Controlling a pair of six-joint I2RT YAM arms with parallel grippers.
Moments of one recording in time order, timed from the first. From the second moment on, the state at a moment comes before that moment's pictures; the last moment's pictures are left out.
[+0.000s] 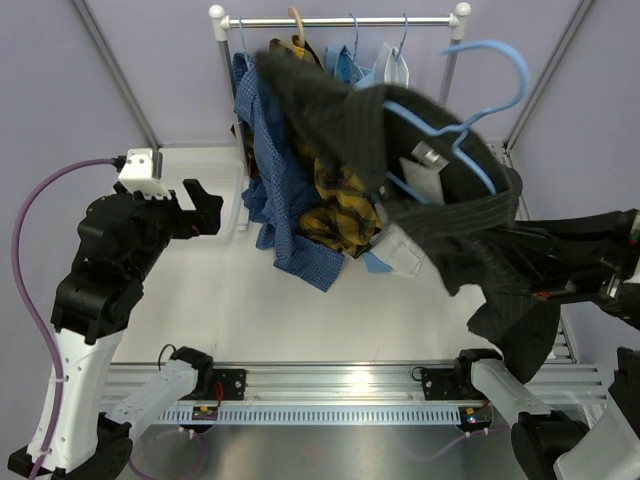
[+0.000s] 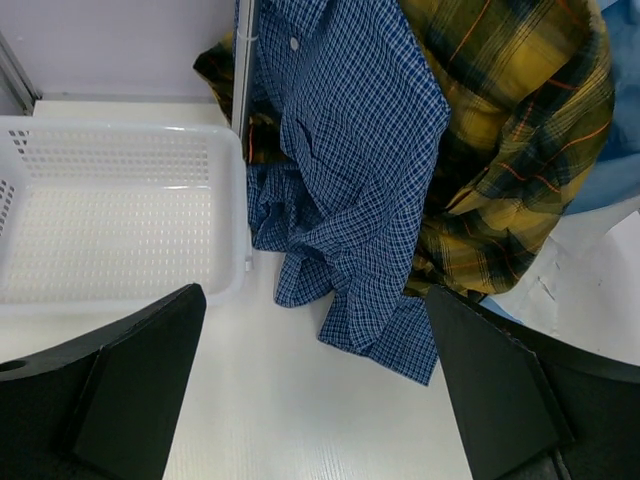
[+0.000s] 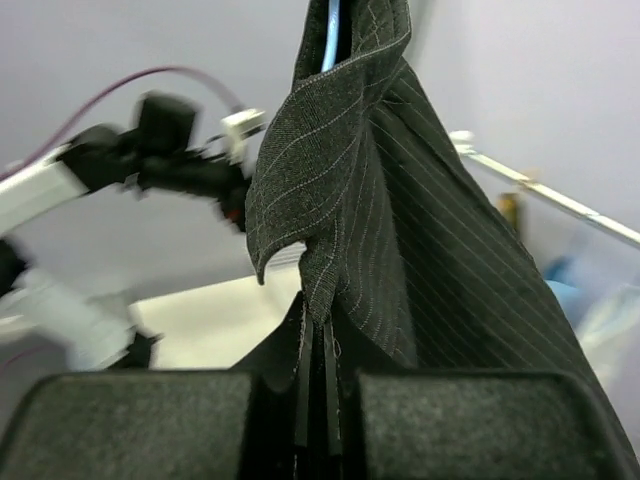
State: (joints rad) left arm -0.34 0.83 1.42 -0.82 -0.12 -0.23; right arm 0.03 0.92 2.15 -0.73 -0.92 0.23
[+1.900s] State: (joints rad) left arm -0.83 1.42 1.94 -0.82 -0.36 -0.40; right arm 0.61 1.21 1.41 -0.49 -0.59 0.06
